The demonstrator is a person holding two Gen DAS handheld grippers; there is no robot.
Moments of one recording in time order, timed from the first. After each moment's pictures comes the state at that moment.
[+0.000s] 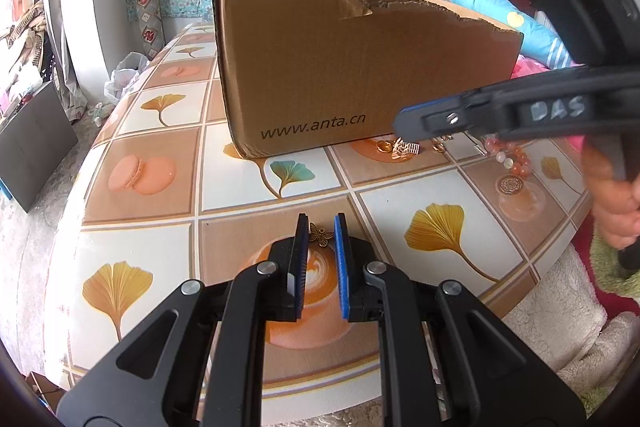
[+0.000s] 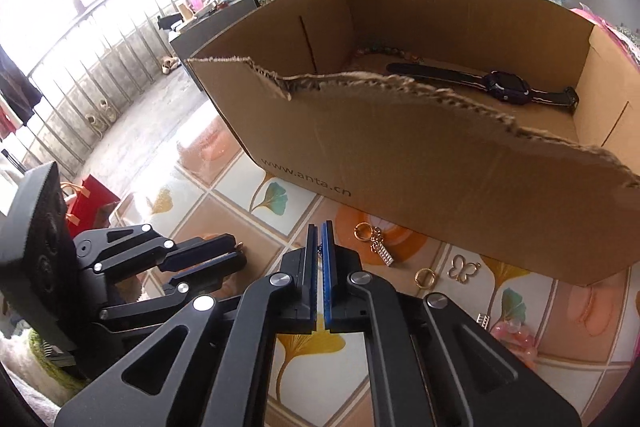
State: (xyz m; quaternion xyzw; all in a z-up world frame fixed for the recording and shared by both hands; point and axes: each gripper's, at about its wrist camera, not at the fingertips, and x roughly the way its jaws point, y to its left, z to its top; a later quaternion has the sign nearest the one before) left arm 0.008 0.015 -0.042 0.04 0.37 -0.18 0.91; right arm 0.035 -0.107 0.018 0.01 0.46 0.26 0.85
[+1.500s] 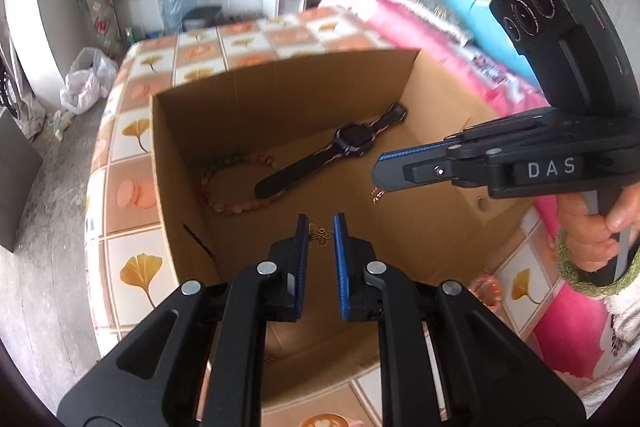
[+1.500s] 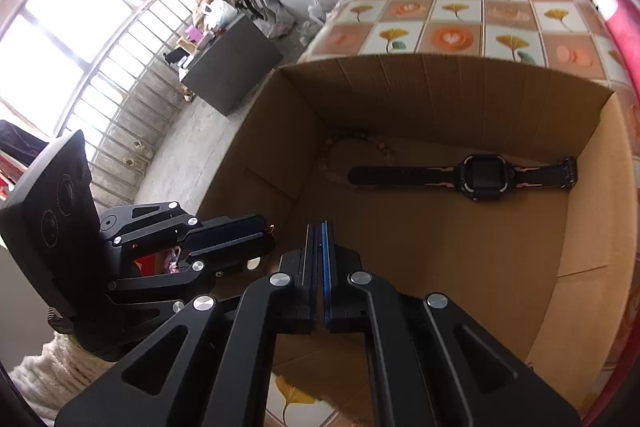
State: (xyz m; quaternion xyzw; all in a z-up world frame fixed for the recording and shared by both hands) left arm 0.187 -0.025 0.062 0.05 0.46 -0.24 0.85; right arm 0.192 -0.157 0.053 0.13 0.54 0.29 0.78
